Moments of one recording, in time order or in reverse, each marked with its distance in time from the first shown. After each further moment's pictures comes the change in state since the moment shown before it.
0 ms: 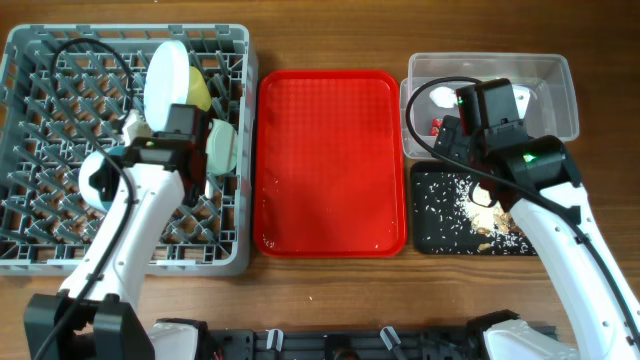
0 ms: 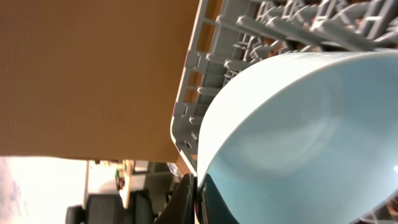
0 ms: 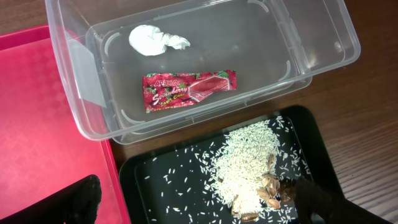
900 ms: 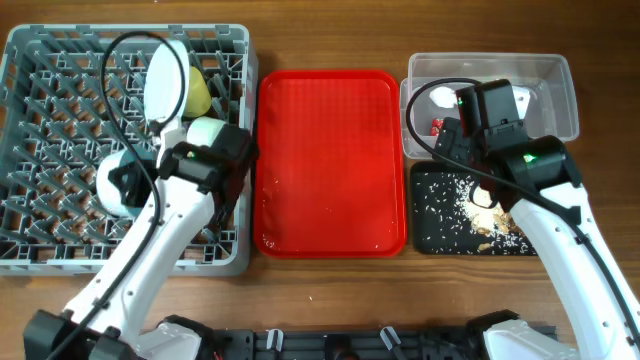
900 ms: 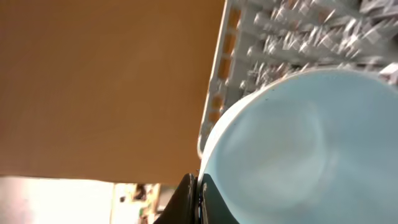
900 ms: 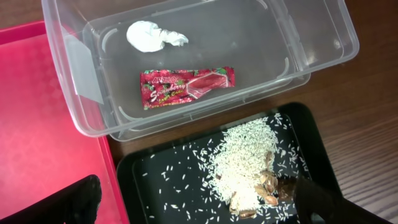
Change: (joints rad) left arm -0.248 -0.064 0.055 -0.304 -0.108 -0.198; right arm 0.000 -0.001 0.000 -0.013 0.000 0.000
